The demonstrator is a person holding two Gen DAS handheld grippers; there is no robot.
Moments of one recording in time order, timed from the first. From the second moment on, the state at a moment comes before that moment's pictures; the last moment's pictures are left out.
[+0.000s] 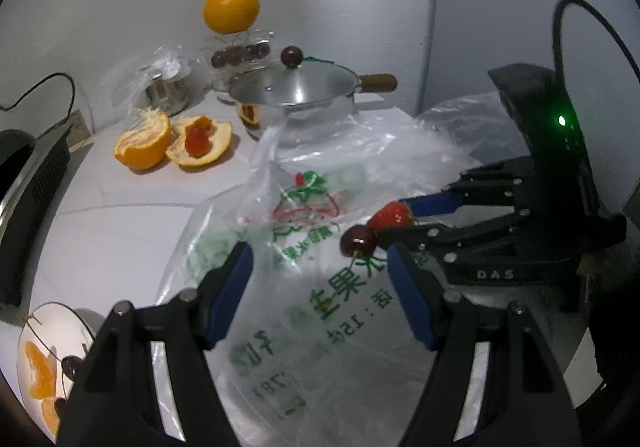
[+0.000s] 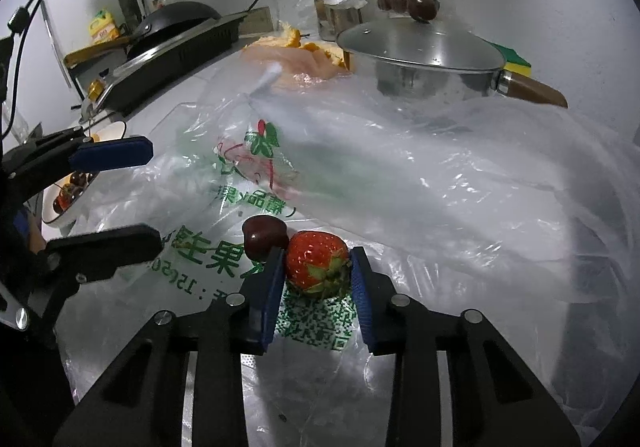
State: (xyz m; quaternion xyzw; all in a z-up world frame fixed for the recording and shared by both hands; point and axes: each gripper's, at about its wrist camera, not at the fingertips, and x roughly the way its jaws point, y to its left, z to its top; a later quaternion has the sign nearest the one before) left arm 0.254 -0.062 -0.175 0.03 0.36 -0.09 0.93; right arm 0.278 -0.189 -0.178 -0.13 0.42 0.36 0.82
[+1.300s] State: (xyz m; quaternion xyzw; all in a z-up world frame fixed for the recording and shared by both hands) left arm 0.302 -0.109 -0.214 0.10 0.40 -0.13 0.90; right arm 0.258 -0.237 -0.157 -0.09 0.38 0.31 0.87
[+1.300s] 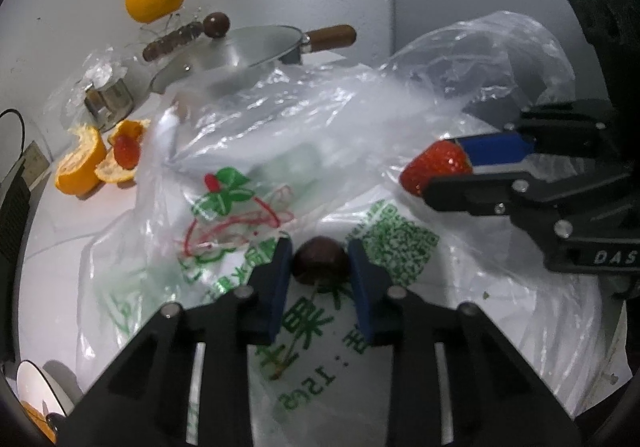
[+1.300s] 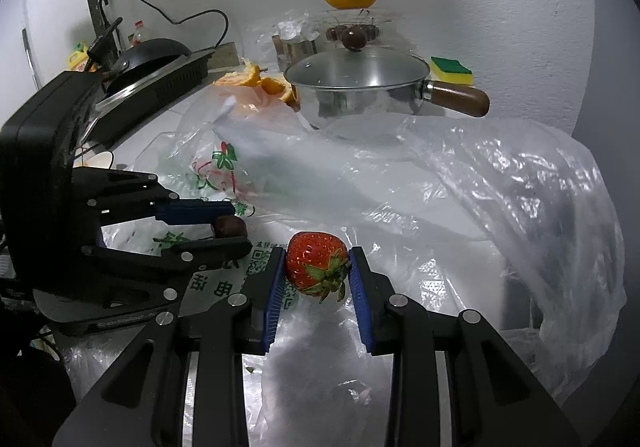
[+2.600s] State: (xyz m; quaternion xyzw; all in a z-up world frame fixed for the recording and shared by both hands) left arm 0.201 -0.090 -0.156 0.08 0.35 -0.15 0.92; right arm 0.181 -0.206 -0.116 -0.13 0.35 0.30 0.88
